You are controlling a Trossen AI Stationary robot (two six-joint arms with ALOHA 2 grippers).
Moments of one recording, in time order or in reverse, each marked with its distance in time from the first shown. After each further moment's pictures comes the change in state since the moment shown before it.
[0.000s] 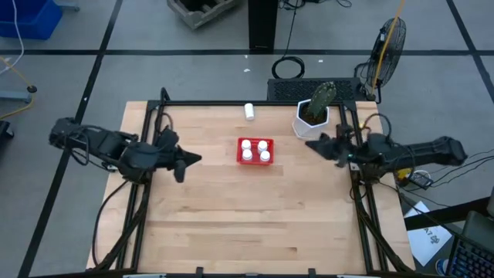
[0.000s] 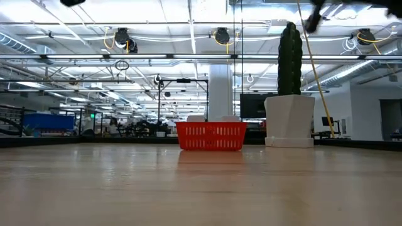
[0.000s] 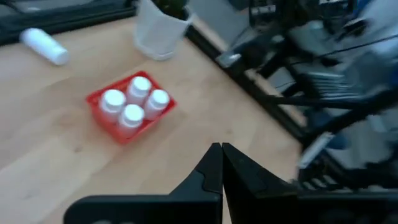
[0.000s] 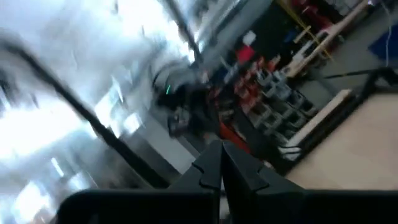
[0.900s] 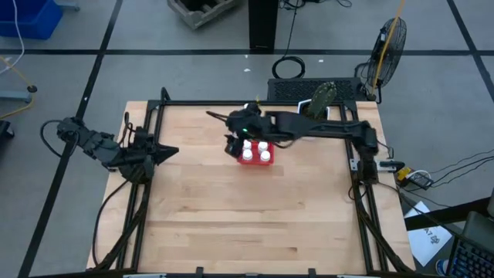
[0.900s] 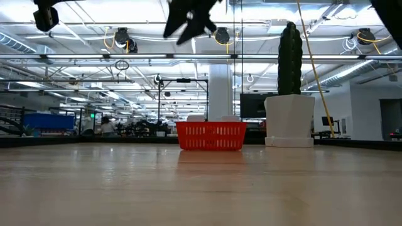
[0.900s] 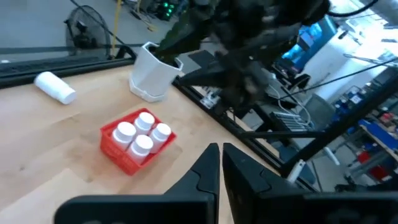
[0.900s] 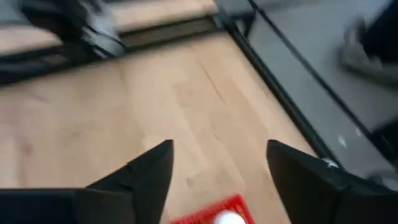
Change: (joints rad) left arm -0.170 -0.515 -0.392 0.162 -0.230 0.122; right arm -0.165 1.314 1.554 -1.200 0.169 -0.594
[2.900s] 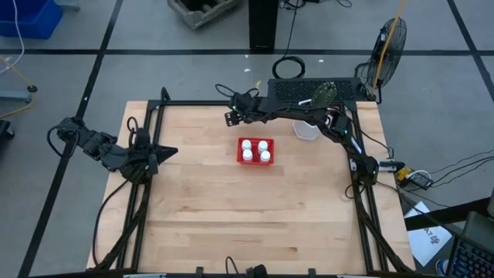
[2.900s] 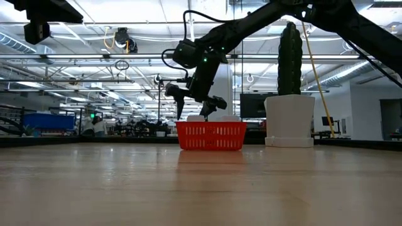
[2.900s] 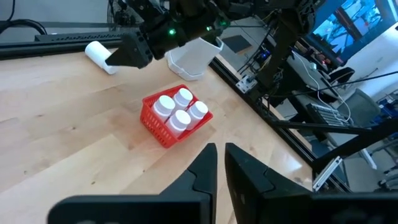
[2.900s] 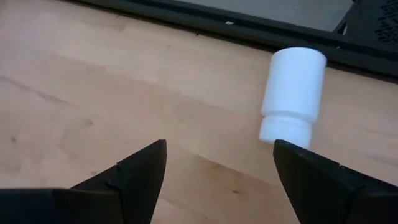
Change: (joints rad) left arm 0.000 0.001 0.000 -0.226 -0.040 -0.210; right arm -0.310 0.309 -0.059 0.097 -0.075 0.614
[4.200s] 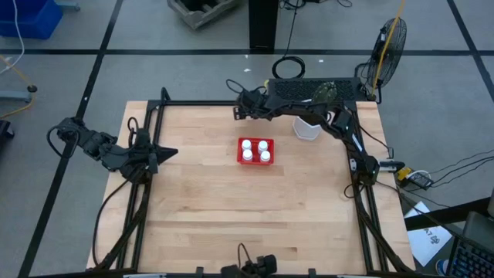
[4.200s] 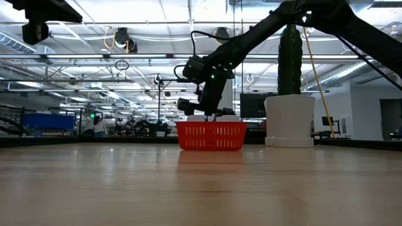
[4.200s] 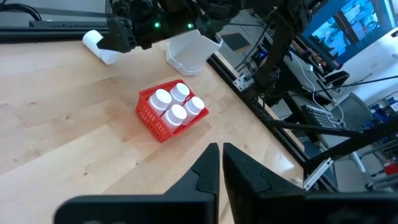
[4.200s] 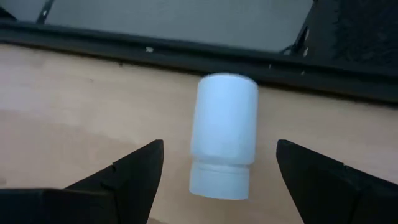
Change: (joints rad) left arm 0.000 0.000 0.000 -0.004 0.018 -0.054; right arm -0.082 0.000 -0.143 0.136 0.048 0.031
